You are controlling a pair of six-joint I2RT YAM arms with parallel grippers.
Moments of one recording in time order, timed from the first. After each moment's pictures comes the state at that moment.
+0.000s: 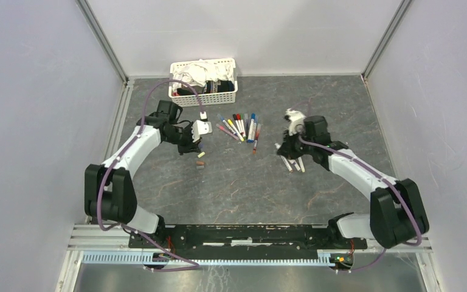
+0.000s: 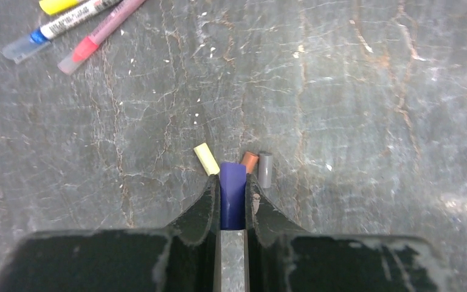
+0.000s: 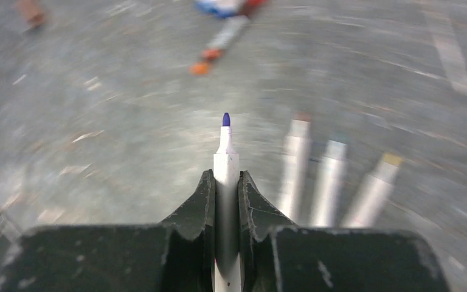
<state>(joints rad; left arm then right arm) -0.18 1.47 1.11 -0.83 0.68 1.14 0.40 1.36 0.78 -0.18 -0.44 0.02</state>
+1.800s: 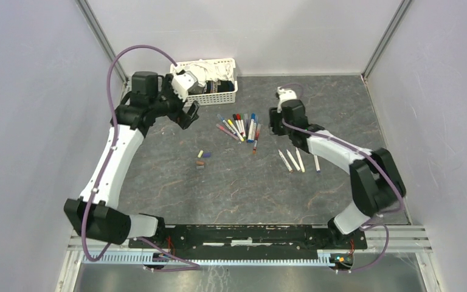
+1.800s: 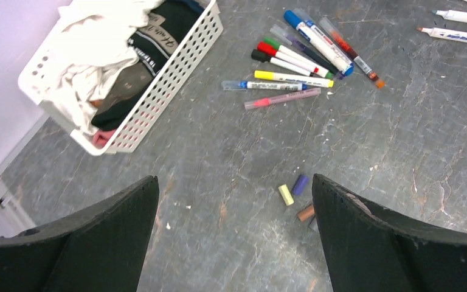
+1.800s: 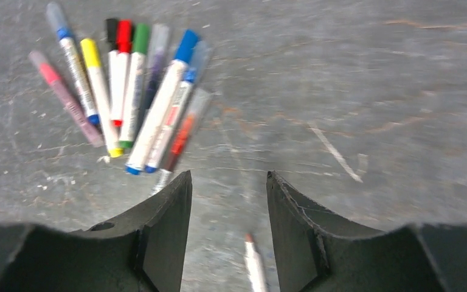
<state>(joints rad) -0.21 1.37 1.43 -0.68 0.43 0.54 0.43 1.54 0.96 0.01 0.15 0.20</state>
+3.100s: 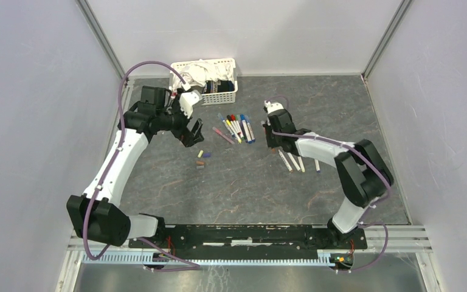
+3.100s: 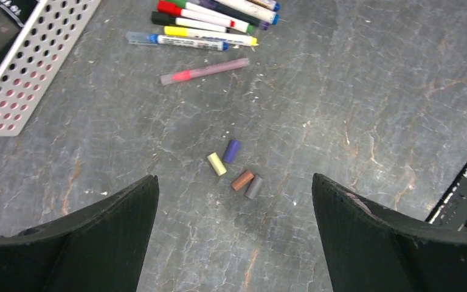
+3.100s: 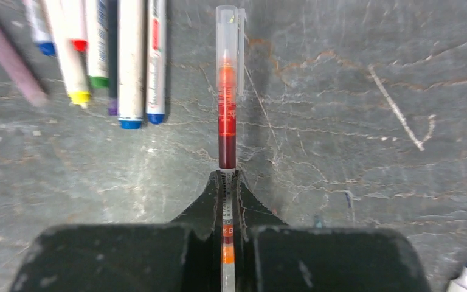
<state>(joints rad) -0.20 1.31 1.27 -0.78 0.54 0.54 0.56 1.76 1.01 -0.06 0.20 0.22</state>
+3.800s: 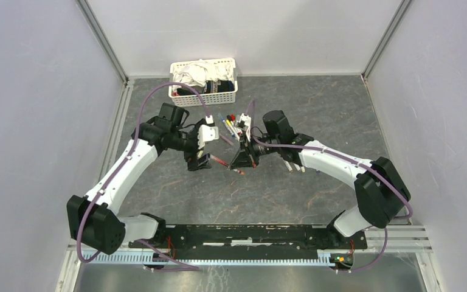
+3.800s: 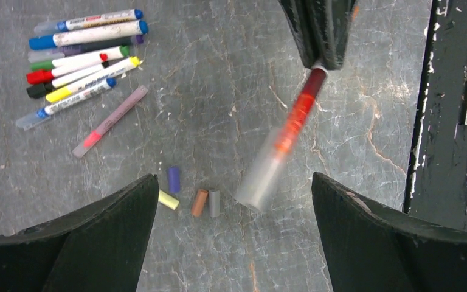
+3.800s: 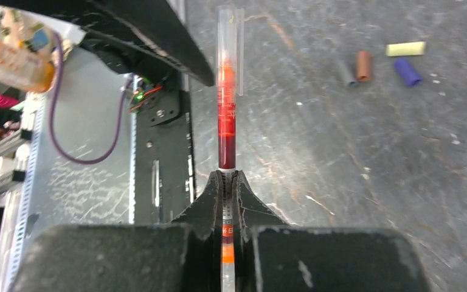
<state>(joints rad) -0.35 1.26 1.11 -0.86 0.69 0.93 0.68 1.52 0.98 0.00 -0.85 0.10</state>
